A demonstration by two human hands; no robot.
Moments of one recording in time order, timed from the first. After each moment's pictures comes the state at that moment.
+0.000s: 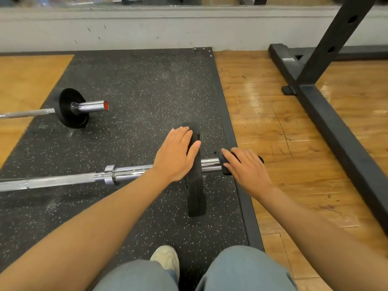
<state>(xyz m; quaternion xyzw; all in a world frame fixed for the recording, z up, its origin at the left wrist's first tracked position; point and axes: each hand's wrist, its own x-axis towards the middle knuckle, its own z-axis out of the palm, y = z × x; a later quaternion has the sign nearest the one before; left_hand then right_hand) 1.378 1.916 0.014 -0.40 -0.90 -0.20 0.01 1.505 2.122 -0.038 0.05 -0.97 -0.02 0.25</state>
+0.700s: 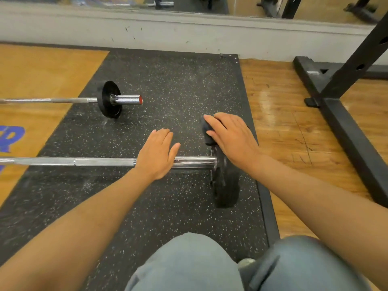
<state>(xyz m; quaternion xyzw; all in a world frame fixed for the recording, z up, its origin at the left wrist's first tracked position) 1.349 1.769 0.014 -0.33 -0.94 -0.12 0.03 1.428 1.995 0.067 0.13 -0.95 0.03 0.29</state>
